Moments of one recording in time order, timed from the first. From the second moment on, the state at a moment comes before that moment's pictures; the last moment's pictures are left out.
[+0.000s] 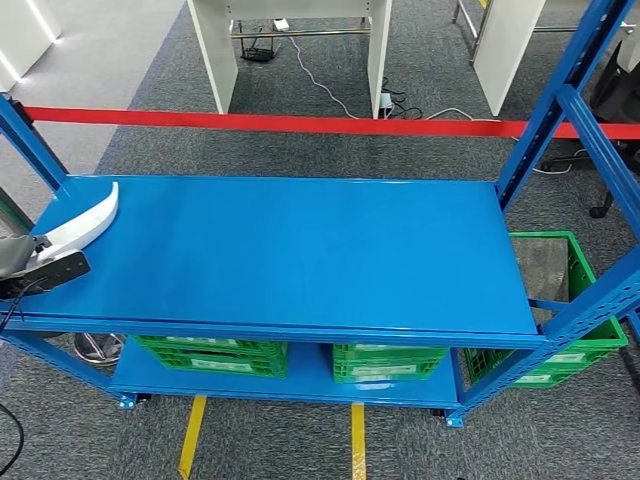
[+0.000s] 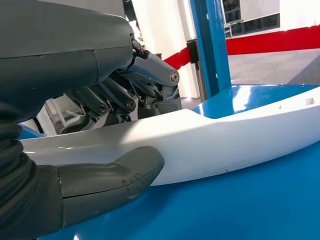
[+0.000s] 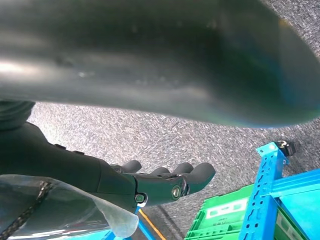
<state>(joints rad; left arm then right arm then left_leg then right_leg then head) -0.55 0.63 -0.24 -0.63 -0.98 0.22 -0.30 -0.12 0.10 0.06 -0.21 1.13 -0.41 -0.12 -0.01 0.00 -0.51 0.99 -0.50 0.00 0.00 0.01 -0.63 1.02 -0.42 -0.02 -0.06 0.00</state>
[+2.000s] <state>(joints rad) -0.47 0.61 -0.22 -0.81 -0.88 0.32 -0.37 -0.12 0.10 0.06 -0.21 1.13 -0.42 -0.12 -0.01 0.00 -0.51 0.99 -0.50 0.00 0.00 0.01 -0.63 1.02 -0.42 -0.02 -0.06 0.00</state>
